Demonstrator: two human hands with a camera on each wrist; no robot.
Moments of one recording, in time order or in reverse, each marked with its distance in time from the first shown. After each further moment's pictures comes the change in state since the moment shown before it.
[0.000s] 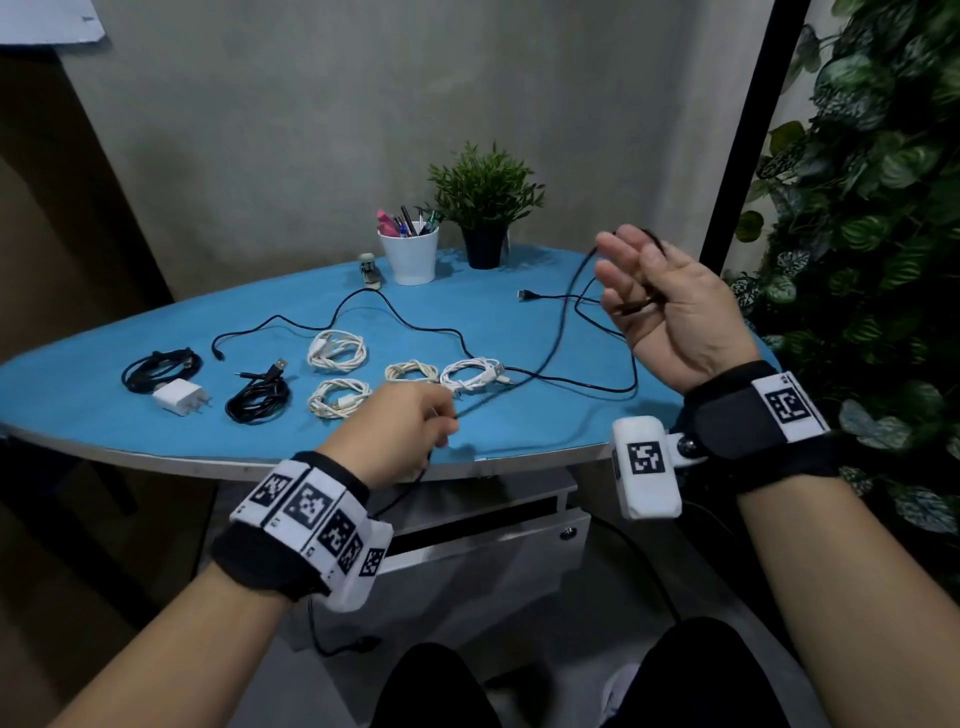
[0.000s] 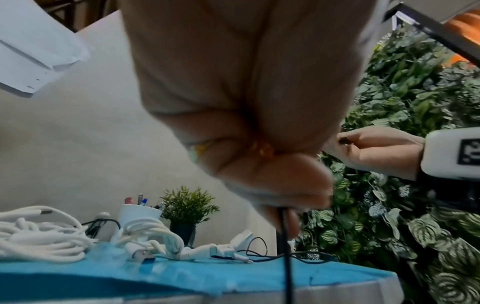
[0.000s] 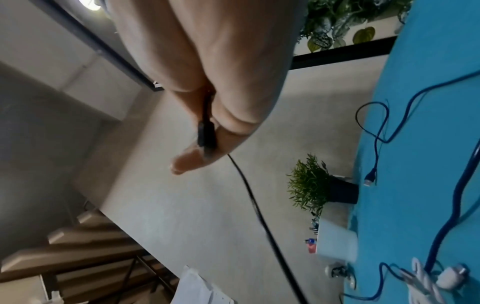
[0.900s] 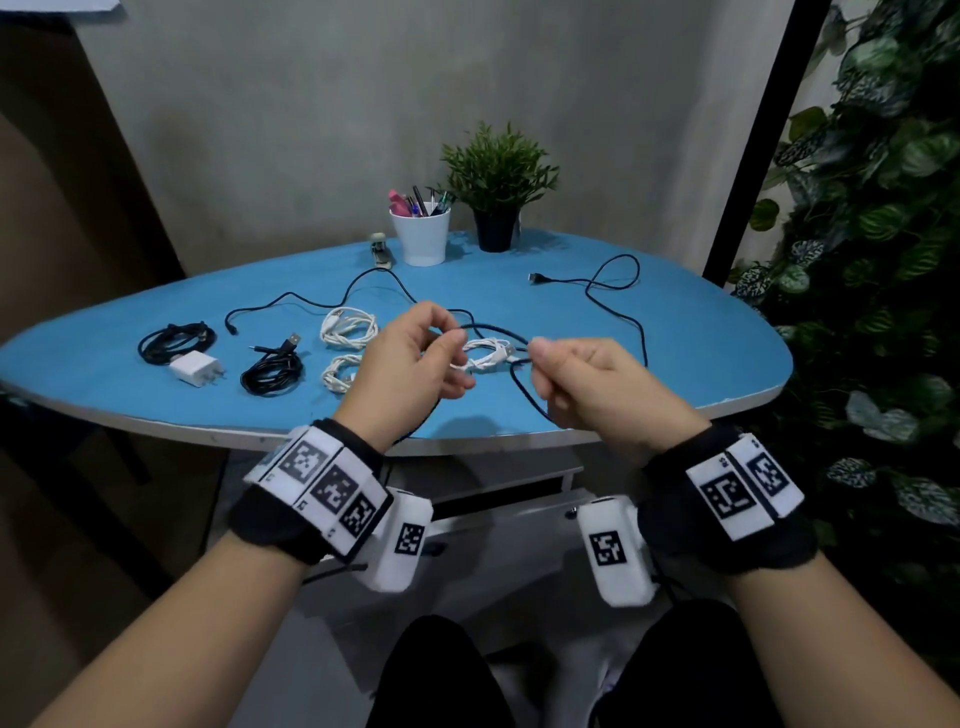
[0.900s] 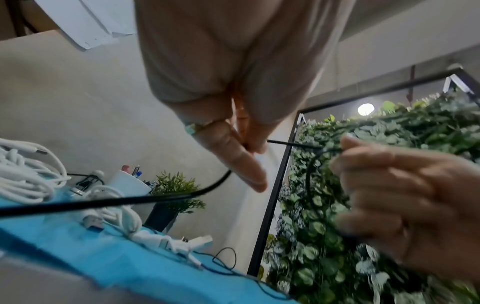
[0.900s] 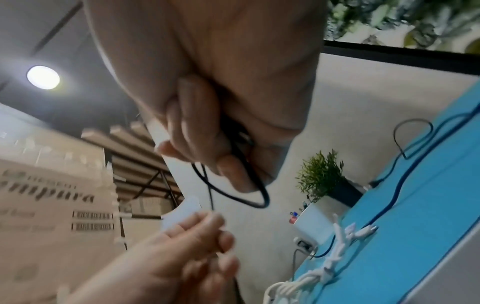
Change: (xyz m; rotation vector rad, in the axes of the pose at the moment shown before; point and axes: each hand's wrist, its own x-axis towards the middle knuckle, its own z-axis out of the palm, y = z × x) left_hand -0.005 0.018 -0.004 -0.658 0.293 0.050; right_hand -0.064 0.047 0.029 -0.780 -0.311 0.208
